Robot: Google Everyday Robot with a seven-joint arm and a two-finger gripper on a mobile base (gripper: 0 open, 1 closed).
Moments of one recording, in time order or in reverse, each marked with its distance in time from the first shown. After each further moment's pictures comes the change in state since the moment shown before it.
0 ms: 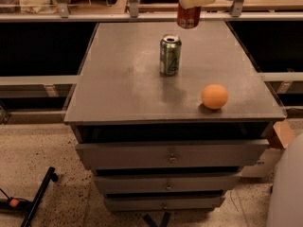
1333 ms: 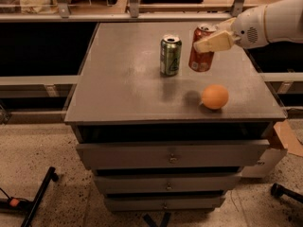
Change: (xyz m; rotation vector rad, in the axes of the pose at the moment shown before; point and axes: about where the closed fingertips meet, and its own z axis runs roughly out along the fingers) arm 0.096 0.071 -0.040 -0.055 0.045 0.157
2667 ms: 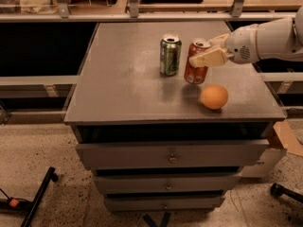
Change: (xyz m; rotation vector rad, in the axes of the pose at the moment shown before) arm 0.035 0.012 0.023 -0.051 -0.017 -0.011
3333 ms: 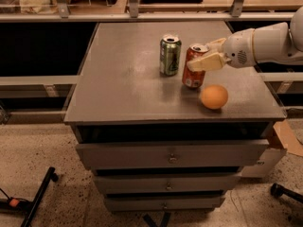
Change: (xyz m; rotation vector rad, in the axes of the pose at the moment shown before) arm 0.009 0.006 0.008 -0.025 0.001 -0.013
